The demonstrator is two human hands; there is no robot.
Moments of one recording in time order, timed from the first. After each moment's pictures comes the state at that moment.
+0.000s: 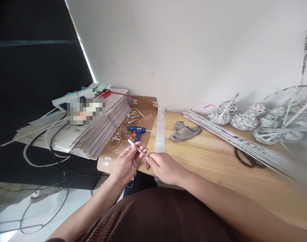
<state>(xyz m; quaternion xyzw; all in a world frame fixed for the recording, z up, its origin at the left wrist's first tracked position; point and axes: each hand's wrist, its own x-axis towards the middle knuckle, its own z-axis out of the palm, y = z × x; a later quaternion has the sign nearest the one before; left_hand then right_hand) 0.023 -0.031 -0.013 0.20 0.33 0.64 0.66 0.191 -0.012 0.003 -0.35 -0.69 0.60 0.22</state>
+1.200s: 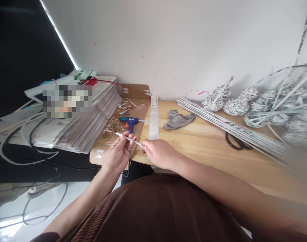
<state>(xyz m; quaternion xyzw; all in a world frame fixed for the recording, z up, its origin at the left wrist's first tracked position) 0.021 -0.025 -0.017 0.14 0.37 0.67 0.62 0.196 -0.001 0.003 -0.39 -0.77 0.47 0.20</state>
